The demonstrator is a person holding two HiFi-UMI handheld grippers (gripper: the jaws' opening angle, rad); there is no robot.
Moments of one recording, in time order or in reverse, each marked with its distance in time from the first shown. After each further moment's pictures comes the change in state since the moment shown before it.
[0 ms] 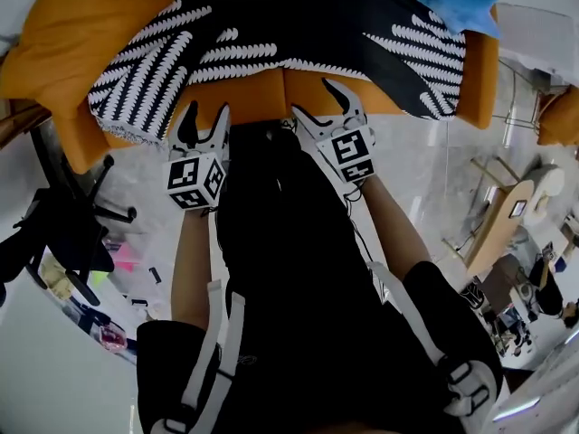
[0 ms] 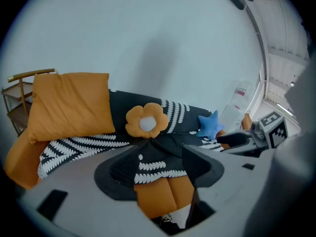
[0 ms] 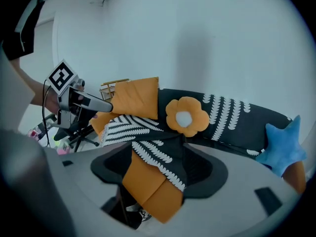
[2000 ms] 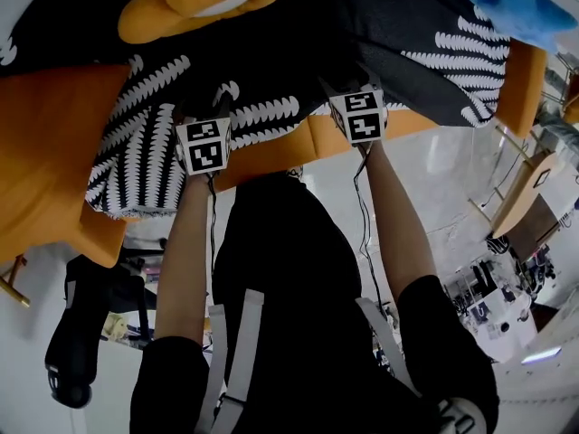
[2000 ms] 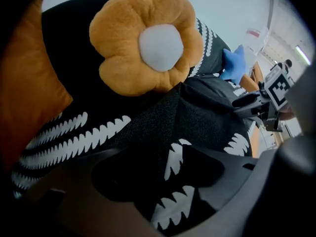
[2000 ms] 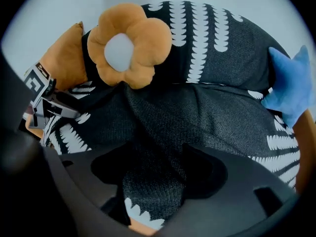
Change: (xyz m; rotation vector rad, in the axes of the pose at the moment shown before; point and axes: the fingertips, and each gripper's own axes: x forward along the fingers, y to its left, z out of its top) left arm 0.289 0.142 -0.117 0.277 0.551 -0.042; right arm 0.228 -0.163 -0.148 0.388 0.384 -0.270
